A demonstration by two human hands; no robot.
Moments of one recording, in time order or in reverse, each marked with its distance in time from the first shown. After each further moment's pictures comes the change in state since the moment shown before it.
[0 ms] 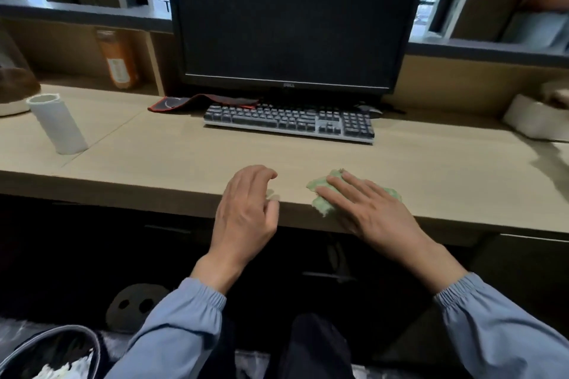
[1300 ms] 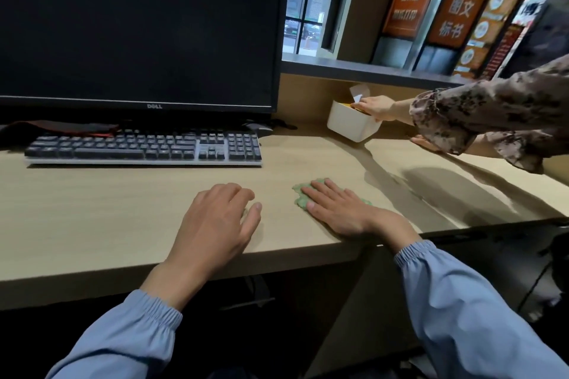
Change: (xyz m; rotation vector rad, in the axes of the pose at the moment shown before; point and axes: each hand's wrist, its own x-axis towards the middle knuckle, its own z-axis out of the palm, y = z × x) left_hand 0.087 0.088 0.108 0.007 -0.310 0.150; right_hand -0.037 0.162 -0.015 0.351 -0.487 0.465
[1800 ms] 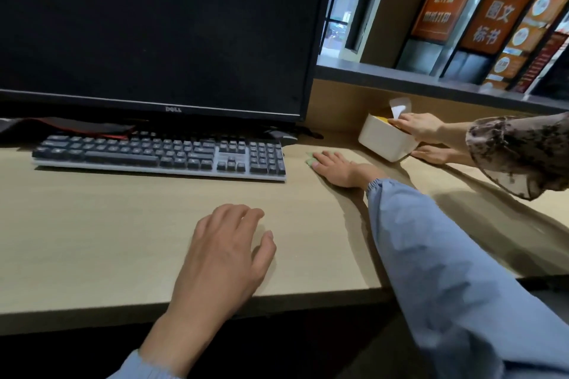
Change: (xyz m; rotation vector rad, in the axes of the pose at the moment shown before) left_hand -0.004 -0.008 0.007 -0.072 0.046 -0.140; right_hand 0.185 0.031 -0.064 -0.035 -0.047 0.137
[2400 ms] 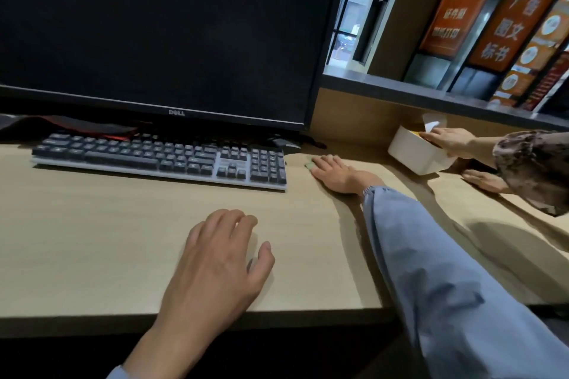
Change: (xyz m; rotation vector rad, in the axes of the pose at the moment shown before) left_hand 0.000 0.004 -0.001 0.027 -0.029 -0.062; right_hand 0.021 -0.001 -0.002 -0.030 0.026 0.000
